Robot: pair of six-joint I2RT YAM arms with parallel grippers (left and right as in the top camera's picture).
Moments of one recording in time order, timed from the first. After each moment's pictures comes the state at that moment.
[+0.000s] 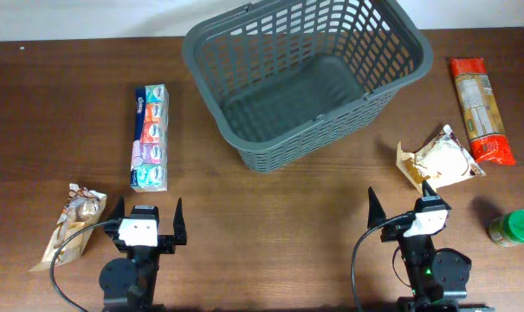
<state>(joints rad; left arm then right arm) 0.04 0.01 0.09 -0.26 0.06 0.09 -0.03 0.01 0.01 -0.06 -0.14 -0.01</state>
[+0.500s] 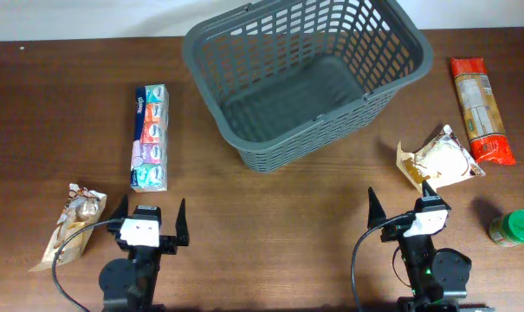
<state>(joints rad) 0.04 0.01 0.09 -0.25 0.10 0.09 -0.03 0.01 0.01 -0.06 -0.14 -0.01</state>
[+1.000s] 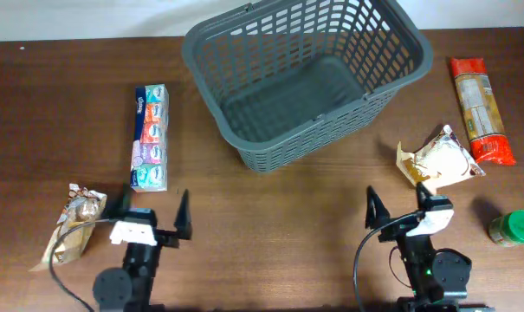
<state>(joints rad) 0.04 0.04 0.10 -0.04 0.21 -0.02 -0.03 0.01 0.01 -0.05 -0.19 0.21</state>
